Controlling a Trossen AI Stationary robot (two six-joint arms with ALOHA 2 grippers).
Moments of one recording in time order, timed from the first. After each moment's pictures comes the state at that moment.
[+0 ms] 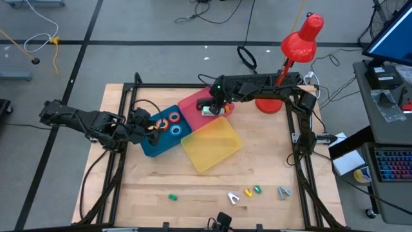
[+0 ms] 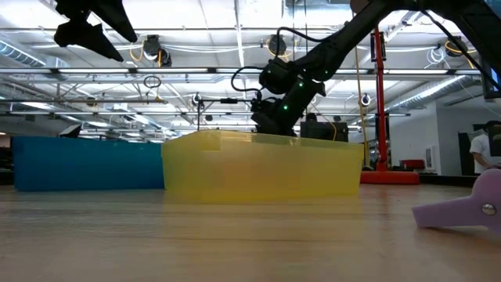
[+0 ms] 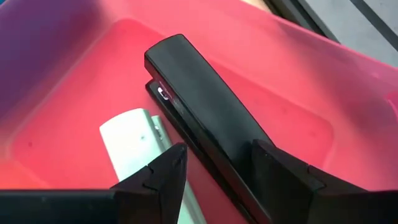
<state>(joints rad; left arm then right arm) -0.27 0.91 0.93 -0.92 -0.60 -0.98 -0.51 1.99 1.35 -0.23 -0.08 -0.02</state>
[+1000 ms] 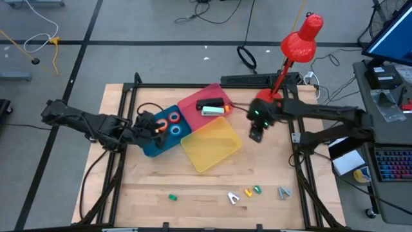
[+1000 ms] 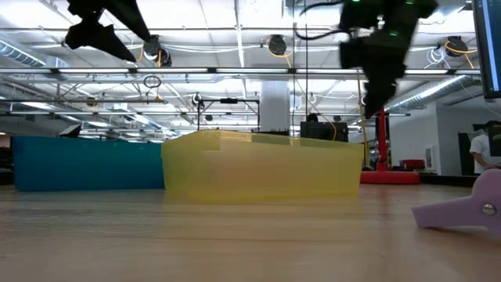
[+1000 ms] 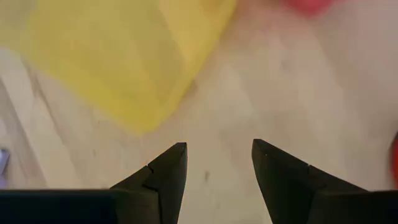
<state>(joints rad) -0.28 0.99 0.93 -0.81 -0.60 -1.00 -0.27 1.23 0.97 -0.89 -0.08 0.23</state>
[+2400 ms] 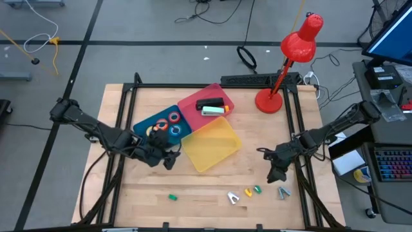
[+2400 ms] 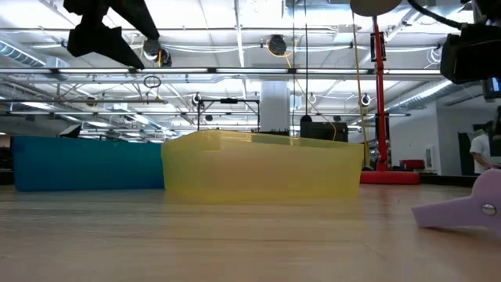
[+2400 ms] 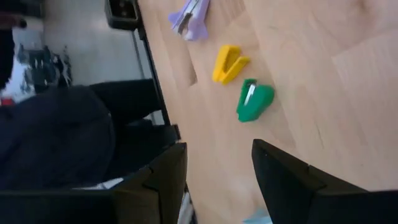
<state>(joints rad) -0.42 1.21 0.93 -0.61 -0.50 -1.07 0.42 0.79 0.35 -0.26 -0.41 1.14</state>
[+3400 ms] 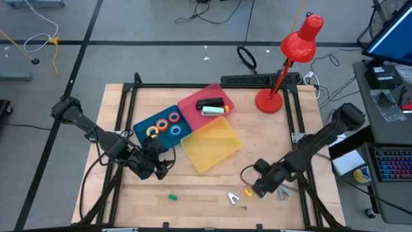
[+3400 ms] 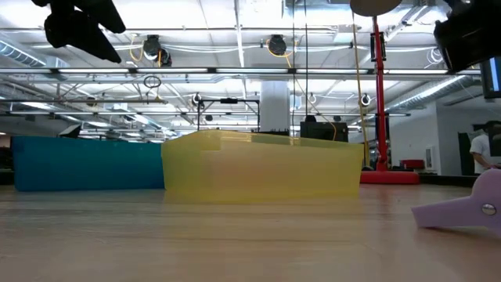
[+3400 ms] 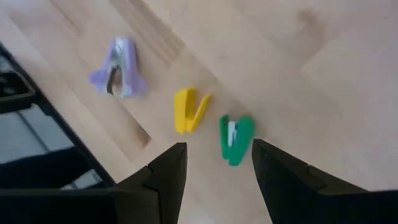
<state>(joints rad) -0.58 1.21 0.93 -0.71 -0.59 -1.03 0.67 1.34 0.78 -0.55 0.02 1.52</state>
